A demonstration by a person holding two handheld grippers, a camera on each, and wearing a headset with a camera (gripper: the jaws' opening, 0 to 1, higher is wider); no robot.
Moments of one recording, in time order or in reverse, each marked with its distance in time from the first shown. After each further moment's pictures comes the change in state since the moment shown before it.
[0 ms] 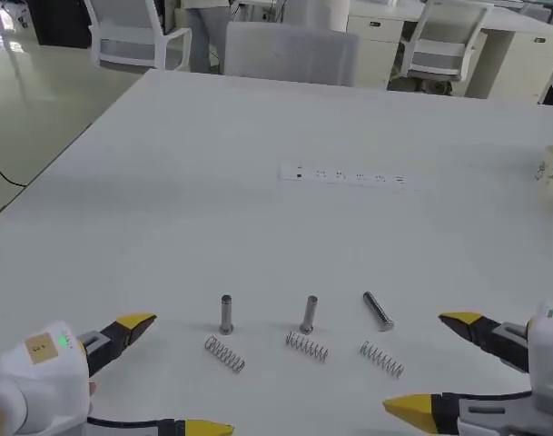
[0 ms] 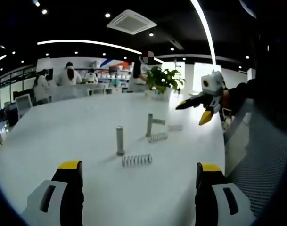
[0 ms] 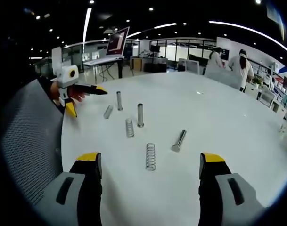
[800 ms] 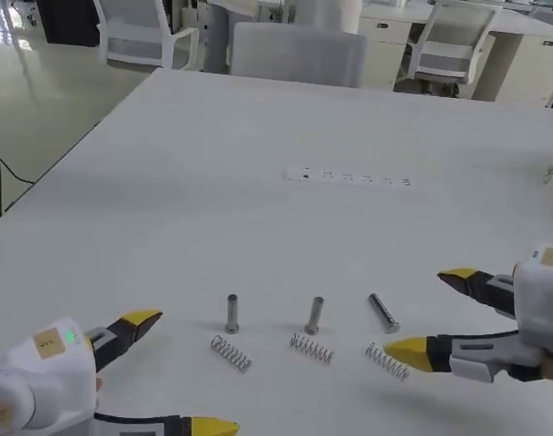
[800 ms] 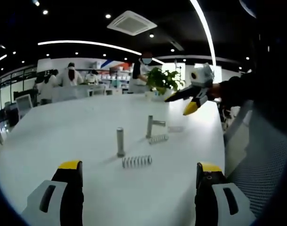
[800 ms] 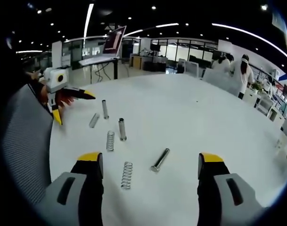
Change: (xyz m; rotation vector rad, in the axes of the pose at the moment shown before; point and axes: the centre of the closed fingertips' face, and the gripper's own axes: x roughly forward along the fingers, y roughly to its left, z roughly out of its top) left arm -0.001 0.001 0.002 -0.003 -0.011 0.006; right arm 0.021 -0.041 0.036 -0.053 0.024 -0.026
